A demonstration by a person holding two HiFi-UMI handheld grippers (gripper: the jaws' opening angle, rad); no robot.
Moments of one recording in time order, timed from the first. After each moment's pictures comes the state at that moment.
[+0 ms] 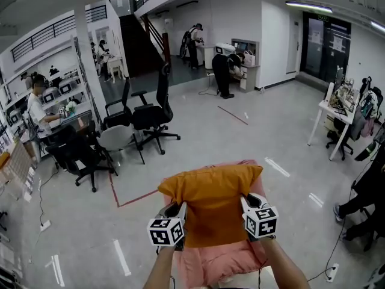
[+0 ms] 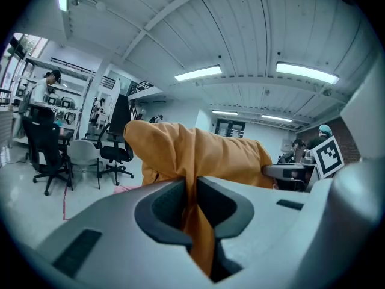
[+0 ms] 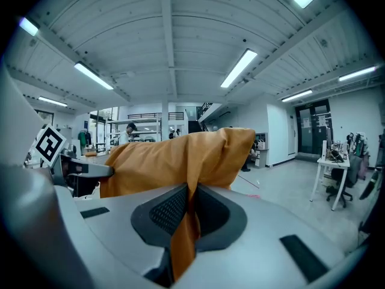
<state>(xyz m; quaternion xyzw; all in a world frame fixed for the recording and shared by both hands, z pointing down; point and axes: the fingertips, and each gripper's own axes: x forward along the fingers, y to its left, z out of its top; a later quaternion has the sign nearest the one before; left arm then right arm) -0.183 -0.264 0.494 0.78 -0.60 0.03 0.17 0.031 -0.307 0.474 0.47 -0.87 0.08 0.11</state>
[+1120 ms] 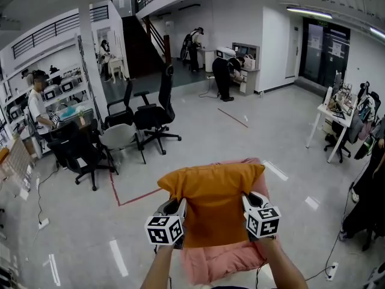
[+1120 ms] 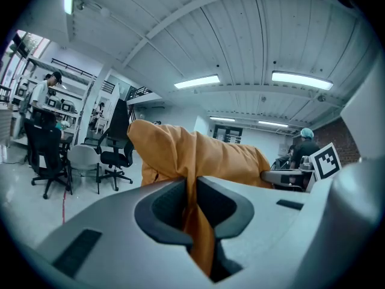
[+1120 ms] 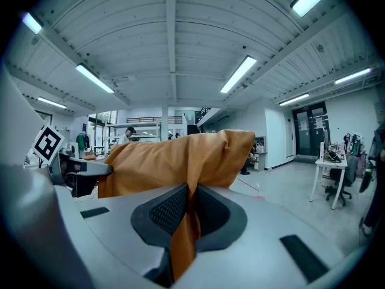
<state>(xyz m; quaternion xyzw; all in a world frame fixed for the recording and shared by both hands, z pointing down) -0.219 -0.222 0.466 0.79 -0.59 0.00 0.16 -0.002 -0.262 0.456 0.49 -0.87 0.07 0.09</state>
